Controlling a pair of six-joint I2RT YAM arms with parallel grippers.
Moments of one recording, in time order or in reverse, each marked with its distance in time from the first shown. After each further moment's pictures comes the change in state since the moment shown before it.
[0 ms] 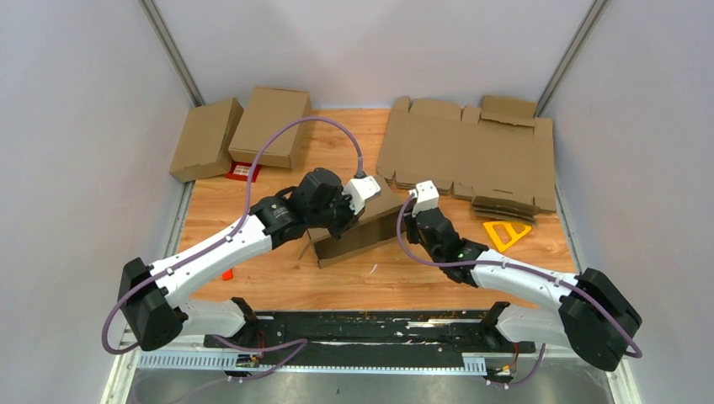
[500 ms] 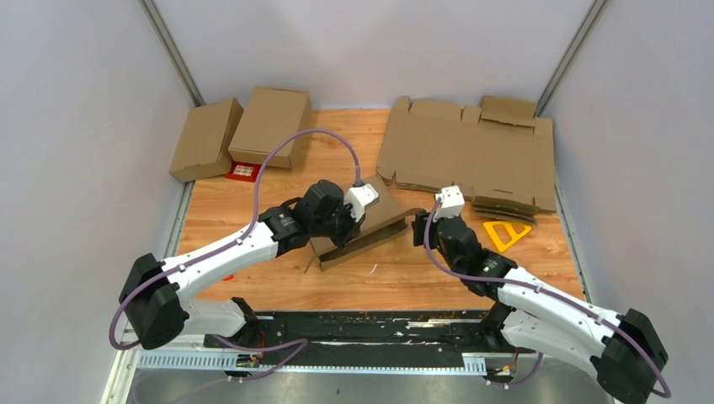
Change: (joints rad) left arm -0.006 0.020 -0.104 0.119 0.011 -0.107; right arm 0.000 -0.257 -0.047 -0.175 0.048 0.082
